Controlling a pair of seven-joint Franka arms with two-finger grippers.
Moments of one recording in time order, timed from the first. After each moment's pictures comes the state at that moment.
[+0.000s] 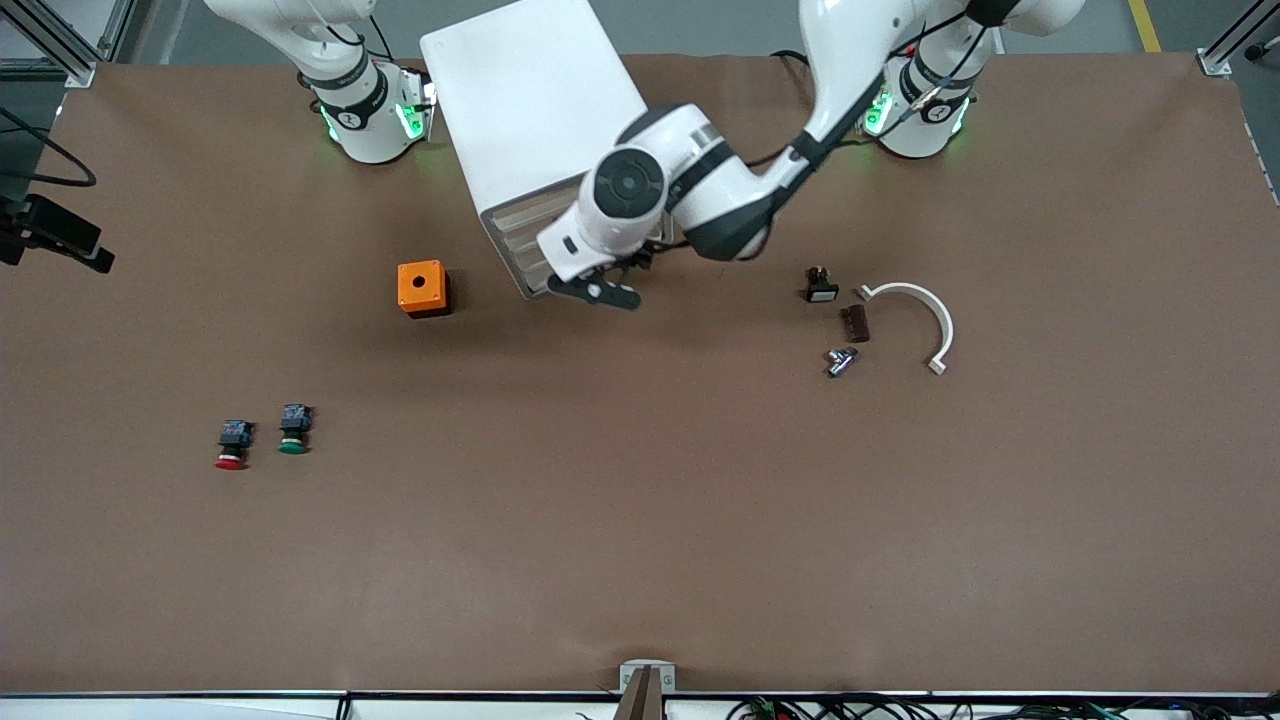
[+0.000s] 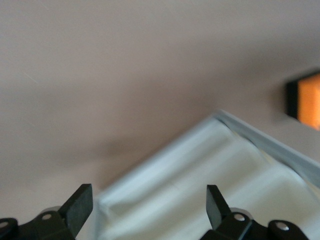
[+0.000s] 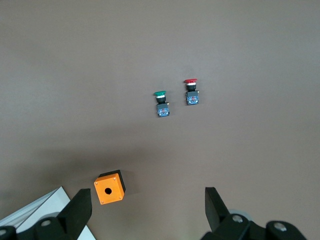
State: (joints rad) left arm -0.55 0.63 -0.37 -1.44 -0.10 2.00 -0.59; right arm -0.02 0.02 -0.06 -1.46 0.01 1.48 0.03
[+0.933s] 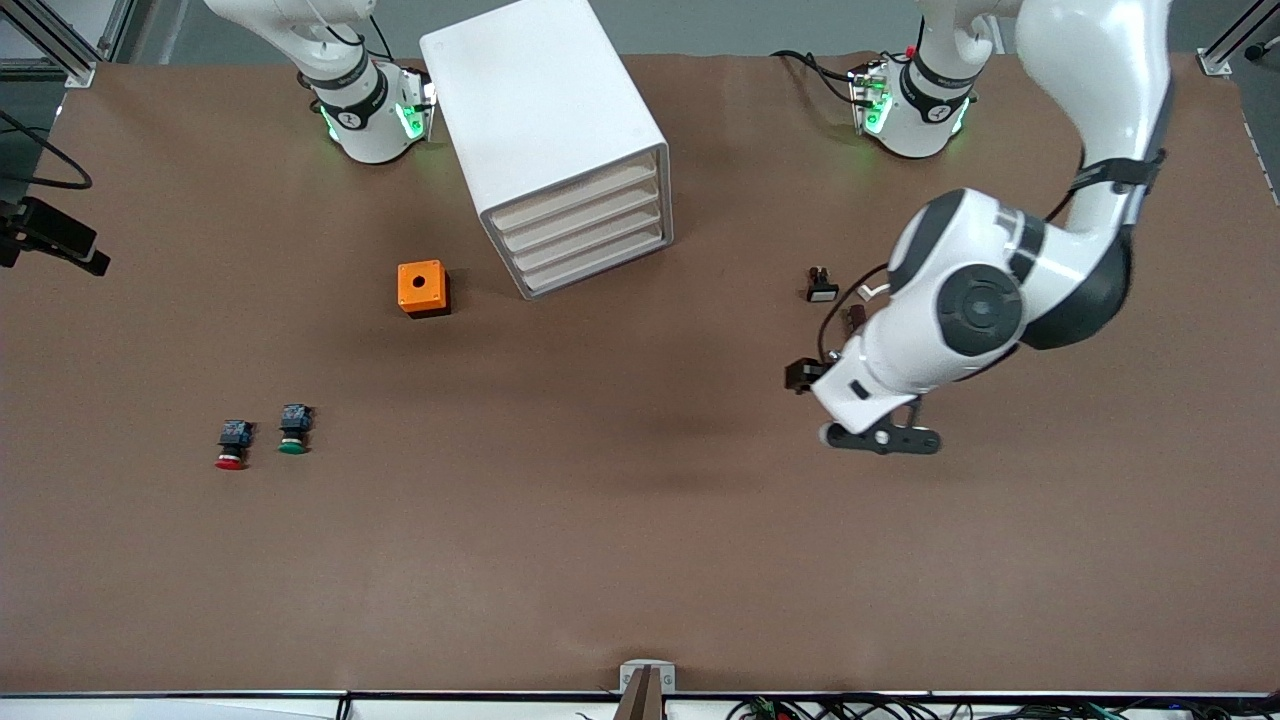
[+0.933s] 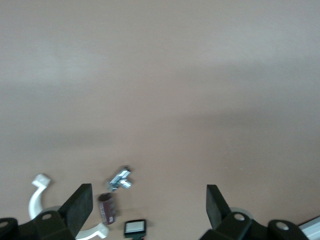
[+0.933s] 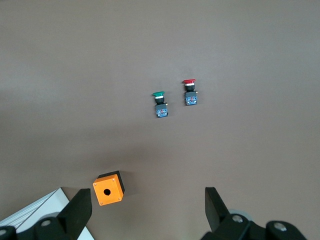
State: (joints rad) left arm -0.08 0.48 -0.37 -1.43 0.07 1.81 -0.38; right arm -0.02 0.03 -0.06 -1.46 0.00 1.48 0.03
